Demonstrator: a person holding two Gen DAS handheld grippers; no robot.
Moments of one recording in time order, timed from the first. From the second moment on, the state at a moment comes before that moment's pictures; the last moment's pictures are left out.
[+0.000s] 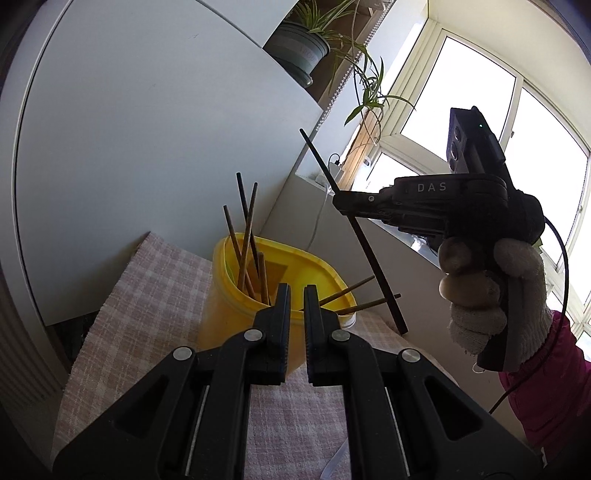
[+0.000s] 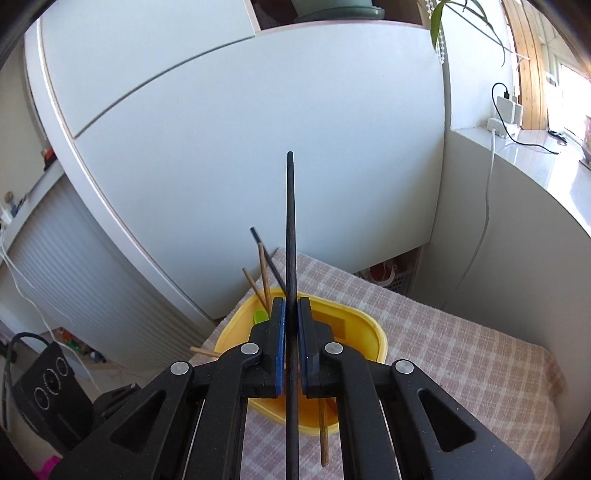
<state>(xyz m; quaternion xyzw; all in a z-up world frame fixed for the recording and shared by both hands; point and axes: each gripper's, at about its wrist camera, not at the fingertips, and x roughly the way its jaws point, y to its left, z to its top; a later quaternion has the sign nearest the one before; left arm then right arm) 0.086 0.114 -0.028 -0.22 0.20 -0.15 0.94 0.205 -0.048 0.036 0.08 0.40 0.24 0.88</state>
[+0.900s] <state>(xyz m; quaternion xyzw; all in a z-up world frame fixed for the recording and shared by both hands) 0.073 0.130 -0.027 -0.22 0.20 -0.13 0.95 0.203 -0.014 0.011 0.08 0.34 0.15 0.92</state>
